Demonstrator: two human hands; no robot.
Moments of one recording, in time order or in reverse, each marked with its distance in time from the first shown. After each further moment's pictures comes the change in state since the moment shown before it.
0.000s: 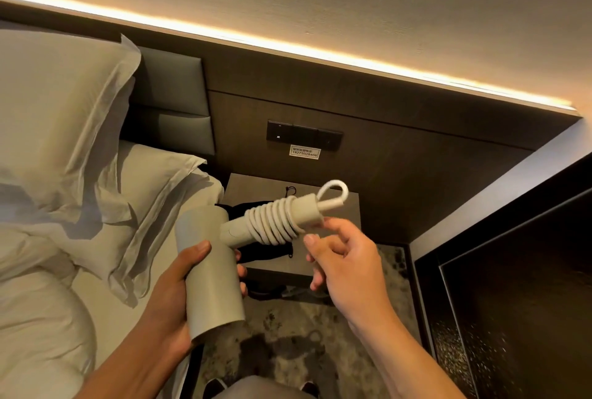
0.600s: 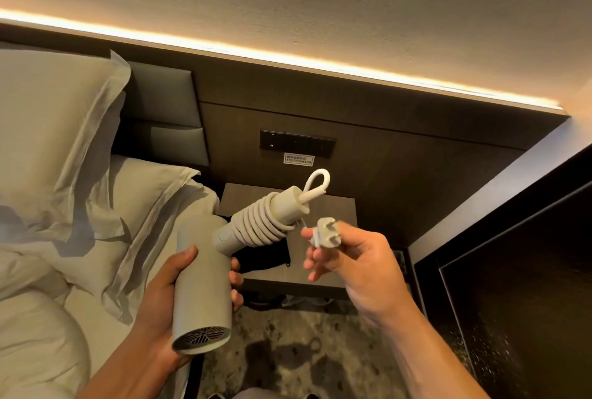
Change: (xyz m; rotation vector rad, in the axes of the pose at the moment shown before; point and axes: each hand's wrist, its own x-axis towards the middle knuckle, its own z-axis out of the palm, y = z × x) left_hand 0.005 0.008 0.014 -0.149 -0.103 -0.083; right_hand 0.012 -0.021 -0.028 0.292 -0.271 -0.151
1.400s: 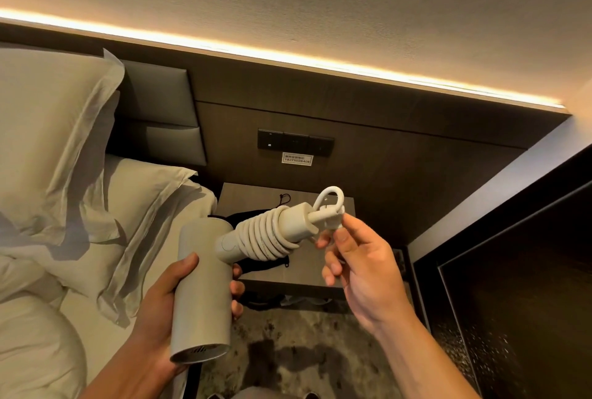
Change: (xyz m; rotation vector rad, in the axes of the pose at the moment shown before) left_hand 0.006 -0.001 0.002 0.058 0.021 -0.014; right_hand 0.007 0.025 -0.014 0.167 0.178 0.071
